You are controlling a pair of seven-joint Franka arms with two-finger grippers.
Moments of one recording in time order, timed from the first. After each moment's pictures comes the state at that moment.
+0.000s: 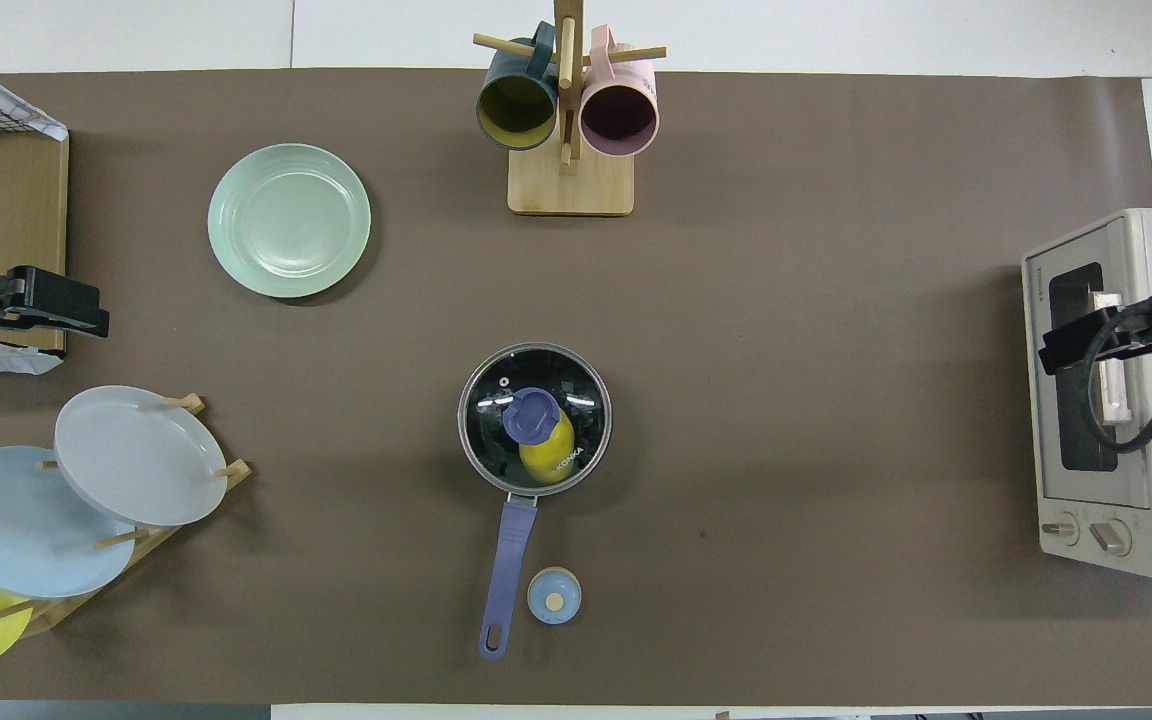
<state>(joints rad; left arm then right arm) -0.13 -0.03 0.04 -1.59 -0.02 1.52 -0.06 0.14 -0.01 -0.17 -1.61 -0.03 1.45 -0.17</state>
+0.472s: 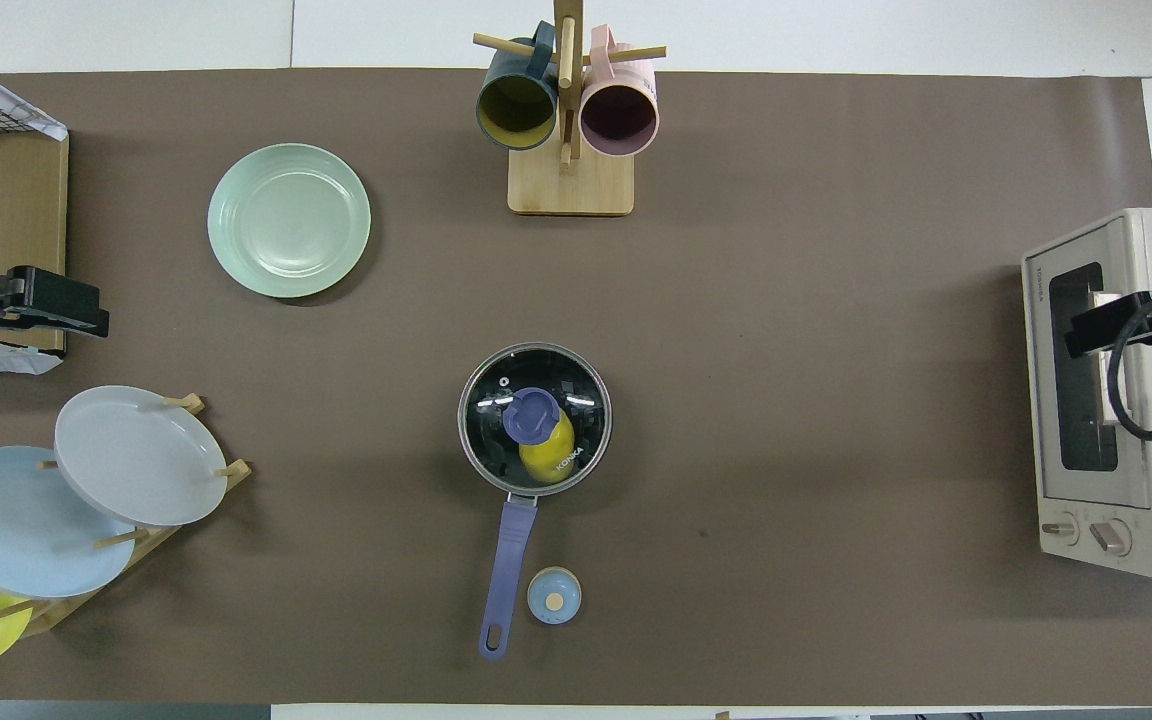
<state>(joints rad) -0.13 -0.03 0.04 -1.59 -0.02 1.52 -0.06 0.12 -0.01 -0.16 -1.61 -0.04 1.50 -0.17</state>
